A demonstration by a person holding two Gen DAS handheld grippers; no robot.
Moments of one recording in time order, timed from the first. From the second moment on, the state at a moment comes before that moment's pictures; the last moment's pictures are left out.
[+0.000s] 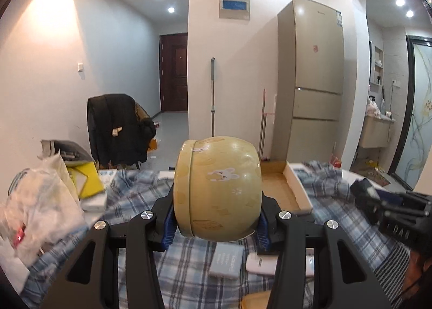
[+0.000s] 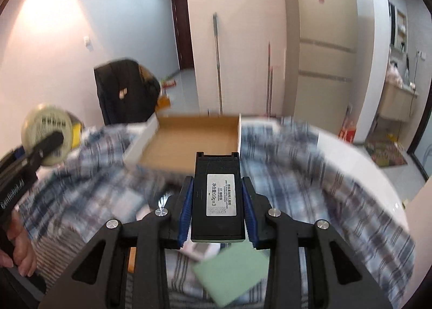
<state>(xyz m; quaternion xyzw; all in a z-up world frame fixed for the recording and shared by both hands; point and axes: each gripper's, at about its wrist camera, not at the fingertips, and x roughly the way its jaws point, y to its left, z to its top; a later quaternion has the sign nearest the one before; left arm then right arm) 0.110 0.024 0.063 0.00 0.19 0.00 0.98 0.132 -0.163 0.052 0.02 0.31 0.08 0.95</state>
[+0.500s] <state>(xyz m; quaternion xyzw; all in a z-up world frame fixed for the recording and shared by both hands) 0.178 0.012 0.152 -0.02 0.14 -0.02 0.99 0.221 -0.143 0.138 0.09 0.21 0.08 0.97</state>
